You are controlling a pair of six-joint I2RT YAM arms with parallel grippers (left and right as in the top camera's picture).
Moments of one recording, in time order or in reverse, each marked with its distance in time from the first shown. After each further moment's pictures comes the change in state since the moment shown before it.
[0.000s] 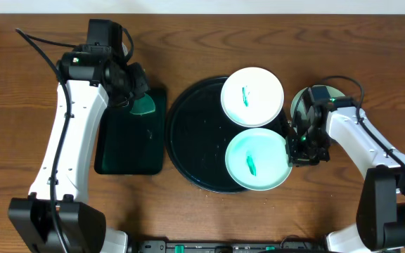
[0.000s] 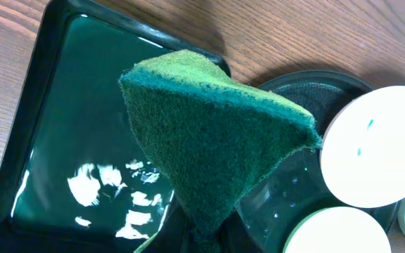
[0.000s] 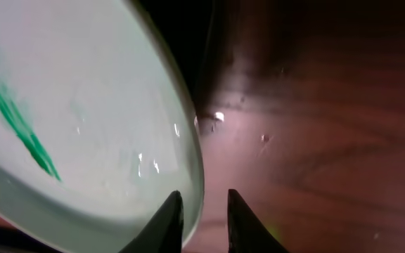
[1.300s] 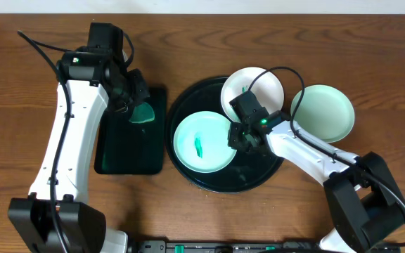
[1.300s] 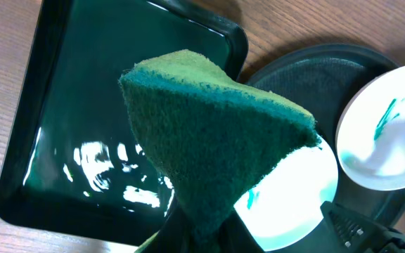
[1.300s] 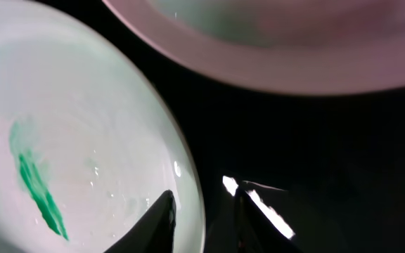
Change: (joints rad) left arm 0.000 0.000 0.000 -0.083 0.000 0.000; right arm 0.444 0.074 -0.002 0.542 0.120 0.590
